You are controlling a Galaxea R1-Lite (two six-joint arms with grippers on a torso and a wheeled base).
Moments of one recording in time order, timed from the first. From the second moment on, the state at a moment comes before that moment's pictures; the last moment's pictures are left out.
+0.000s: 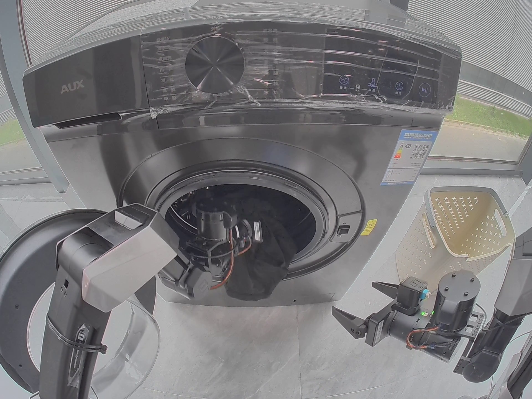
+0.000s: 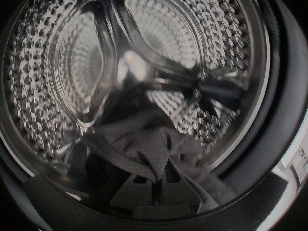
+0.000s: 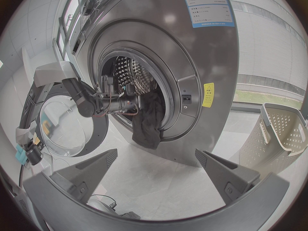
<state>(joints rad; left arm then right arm) -0.49 2.50 -1.32 -1.06 0.13 -0.13 0.68 1.95 -0.11 -1.55 -0.11 0.13</state>
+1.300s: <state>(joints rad) -0.51 2.54 -1.23 -1.00 0.08 -0.14 0.69 1.95 -0.11 -1.55 -0.11 0.13</state>
